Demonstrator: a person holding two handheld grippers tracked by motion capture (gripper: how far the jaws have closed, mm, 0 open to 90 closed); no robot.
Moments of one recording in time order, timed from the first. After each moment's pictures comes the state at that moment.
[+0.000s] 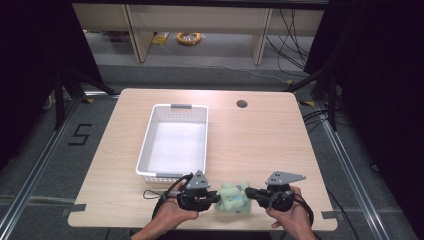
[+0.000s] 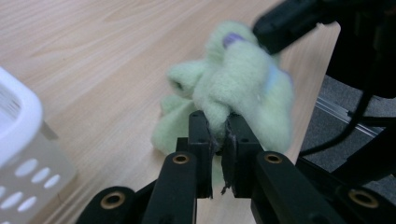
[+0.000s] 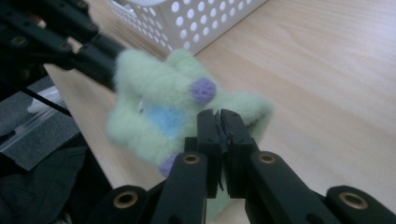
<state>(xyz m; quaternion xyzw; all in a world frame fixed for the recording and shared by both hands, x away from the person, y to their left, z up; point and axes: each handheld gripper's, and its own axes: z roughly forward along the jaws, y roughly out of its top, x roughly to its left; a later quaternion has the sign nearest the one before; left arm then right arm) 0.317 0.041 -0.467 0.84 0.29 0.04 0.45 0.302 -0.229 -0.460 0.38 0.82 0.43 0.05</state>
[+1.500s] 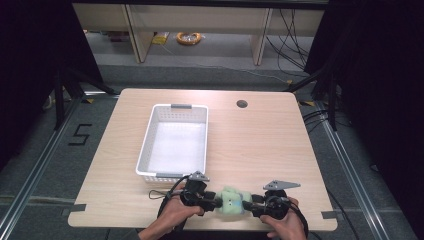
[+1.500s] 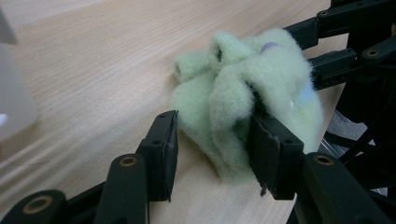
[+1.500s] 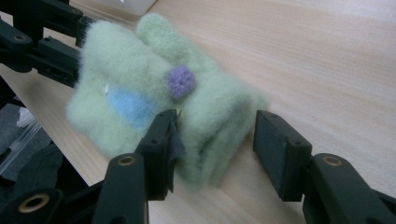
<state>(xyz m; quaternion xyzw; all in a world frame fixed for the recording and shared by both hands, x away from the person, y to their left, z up) 0.332 0.036 -0.505 0.82 0.39 -0.06 0.42 0.302 -0.231 -0.501 0.47 0.79 0.38 0.02</state>
